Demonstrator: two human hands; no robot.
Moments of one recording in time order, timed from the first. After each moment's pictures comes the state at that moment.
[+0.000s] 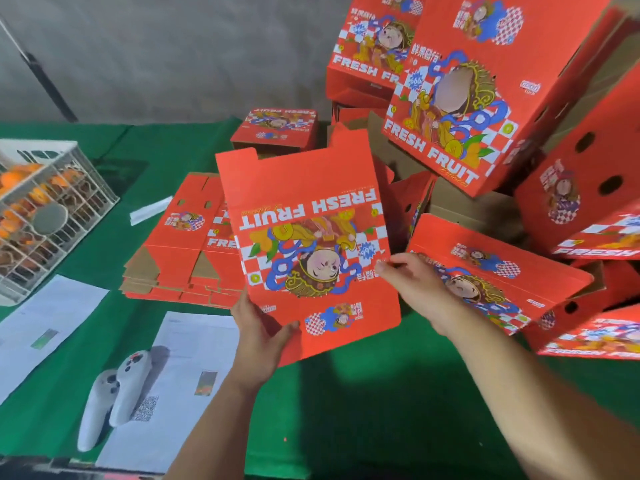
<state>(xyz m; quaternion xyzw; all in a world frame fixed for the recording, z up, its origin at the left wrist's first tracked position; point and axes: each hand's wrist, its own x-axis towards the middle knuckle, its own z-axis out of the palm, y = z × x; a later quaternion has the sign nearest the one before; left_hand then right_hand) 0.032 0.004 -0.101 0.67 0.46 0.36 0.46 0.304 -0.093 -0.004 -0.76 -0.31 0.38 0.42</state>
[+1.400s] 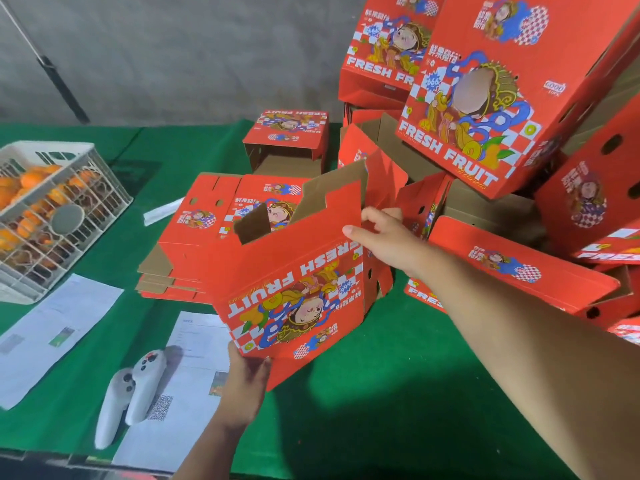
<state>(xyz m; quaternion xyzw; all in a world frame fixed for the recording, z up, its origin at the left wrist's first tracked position) -0.039 -0.016 -0.139 0.62 0.49 0.30 0.54 0.298 0.003 0.020 -0.75 -0.47 0.33 0.34</state>
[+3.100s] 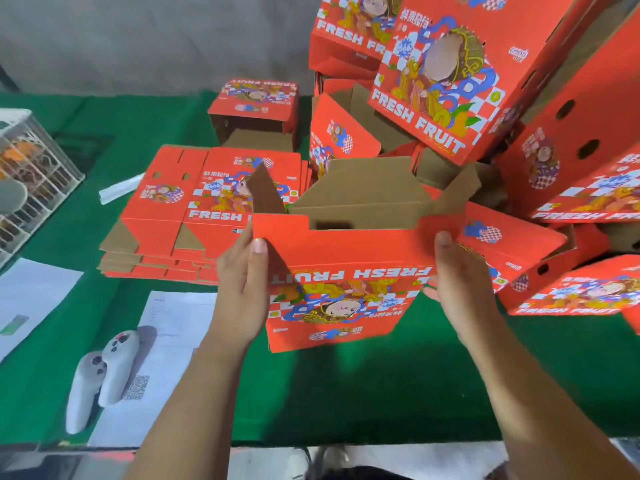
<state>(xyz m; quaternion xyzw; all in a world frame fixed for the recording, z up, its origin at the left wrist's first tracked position) 0.025 -0.010 0.008 0.74 0.35 0.40 0.40 0.278 -0.168 0.008 -0.78 -0.27 0.17 0.54</state>
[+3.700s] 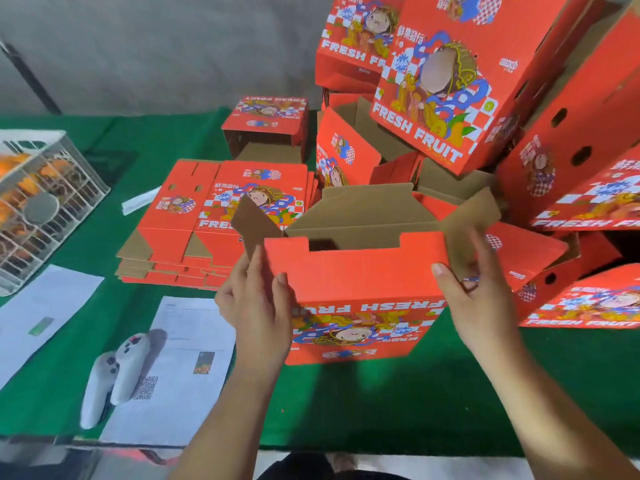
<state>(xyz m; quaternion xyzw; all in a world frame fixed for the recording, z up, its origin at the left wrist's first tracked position) 0.048 -0.056 -0.007 0.75 0.49 0.40 0.20 0.298 -0.202 0.002 -0.79 -0.36 0.06 0.49</state>
